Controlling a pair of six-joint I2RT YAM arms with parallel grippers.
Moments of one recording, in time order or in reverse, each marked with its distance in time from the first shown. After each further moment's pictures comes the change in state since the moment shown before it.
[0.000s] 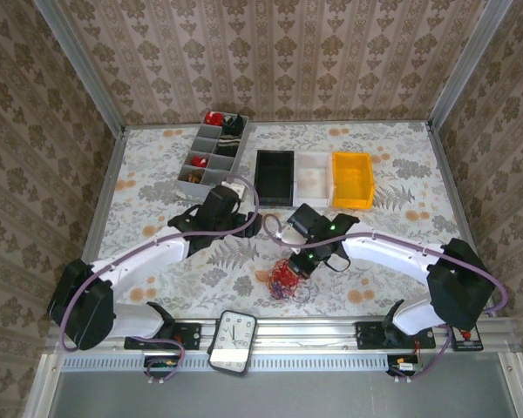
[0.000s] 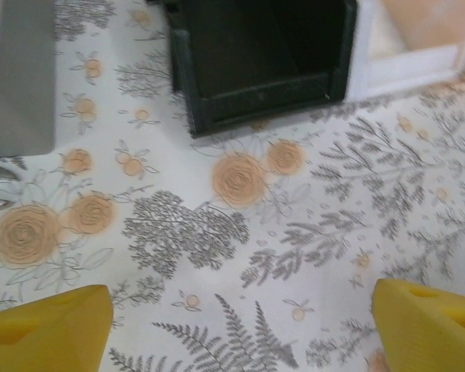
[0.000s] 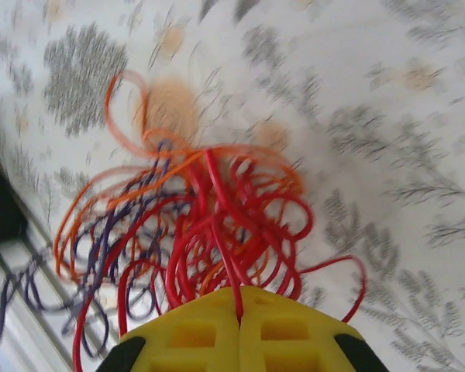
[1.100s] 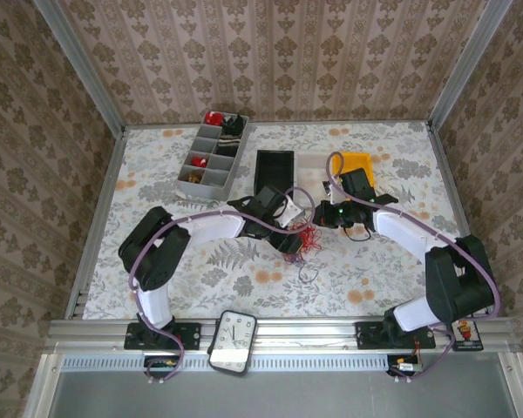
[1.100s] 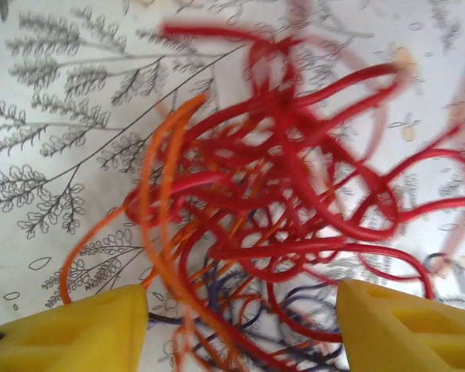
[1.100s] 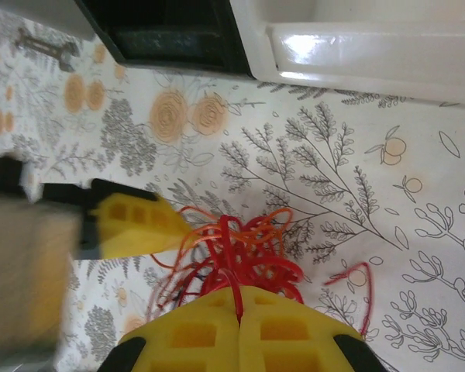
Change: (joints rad) left arm -0.098 0.569 0.312 0.006 0.428 0.270; right arm -0.441 0.000 -0.053 0.295 -0.205 0.391
